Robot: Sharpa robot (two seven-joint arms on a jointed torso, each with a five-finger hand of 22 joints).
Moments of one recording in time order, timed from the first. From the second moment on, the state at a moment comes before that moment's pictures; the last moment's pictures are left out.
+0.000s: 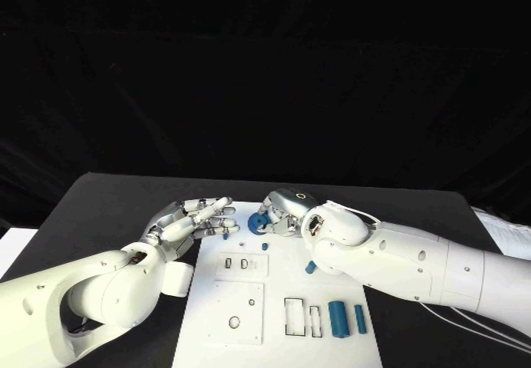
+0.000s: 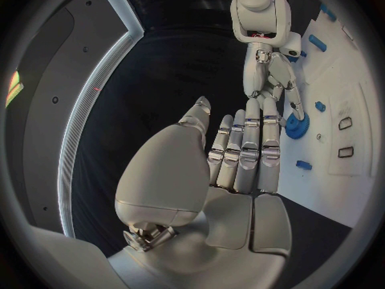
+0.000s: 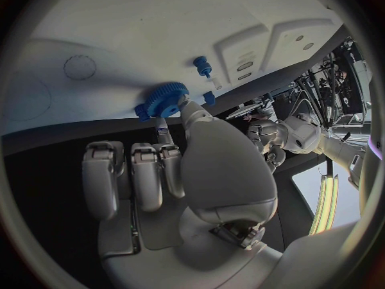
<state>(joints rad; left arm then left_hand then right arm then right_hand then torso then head) 1.20 -0.95 -0.02 1.79 0.09 -0.36 0.39 1.41 -0.04 0.07 0.13 0.08 1.00 0.20 0.07 0.07 1.10 0.15 0.08 0.07 1.19 0.10 0.15 0.21 0.17 1.06 0.21 0.22 0.09 1.18 -0.58 0.03 1.38 -1.68 -0.36 -0.27 1.34 -0.11 0.16 0.19 0.10 1.01 0.15 0.06 0.07 1.47 0.05 1.53 1.31 1.47 -0.02 1.56 1.31 0.05 1.47 0.08 1.51 1.31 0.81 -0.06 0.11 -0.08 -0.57</state>
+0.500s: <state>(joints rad) 1.20 -0.95 -0.02 1.79 0.09 -0.36 0.39 1.41 -0.04 0.07 0.13 0.08 1.00 0.20 0.07 0.07 1.10 0.15 0.08 0.07 1.19 0.10 0.15 0.21 0.17 1.06 0.21 0.22 0.09 1.18 -0.59 0.03 1.39 -1.65 -0.35 -0.27 1.22 -0.10 0.09 0.29 0.15 0.95 0.16 0.07 0.07 1.47 0.07 1.51 1.31 1.47 0.00 1.56 1.31 0.05 1.47 0.10 1.51 1.31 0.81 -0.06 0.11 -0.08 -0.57</state>
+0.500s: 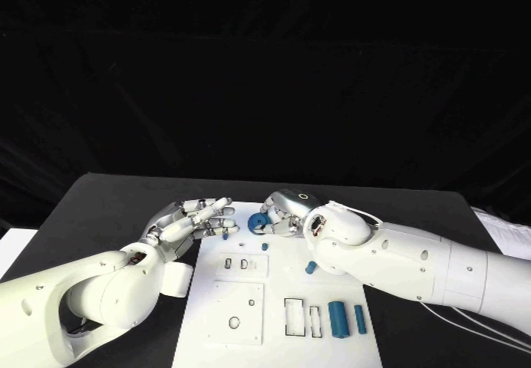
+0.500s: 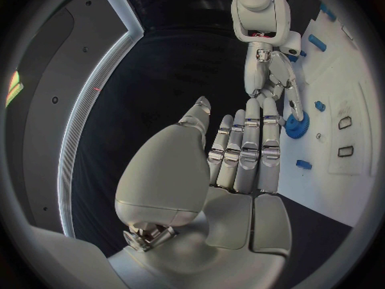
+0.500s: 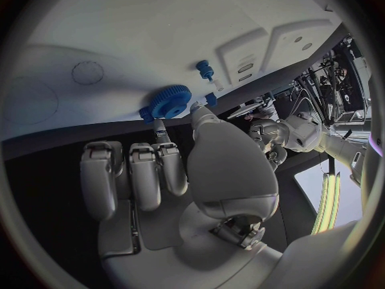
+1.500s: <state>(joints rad) 1.20 -0.96 -0.02 1.78 0.09 -0.36 0.39 1.41 -0.04 0.07 0.13 0.08 1.00 0.20 0.07 0.07 1.10 0.15 0.08 0.07 1.19 0.10 0.15 0.22 0.17 1.06 0.21 0.22 0.09 1.19 -0.80 0.05 1.49 -1.40 -0.40 -0.12 1.32 -0.05 0.01 0.20 0.22 0.96 0.16 0.07 0.07 1.47 0.07 1.48 1.31 1.47 0.00 1.55 1.31 0.05 1.47 0.10 1.51 1.31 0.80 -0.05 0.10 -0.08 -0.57</state>
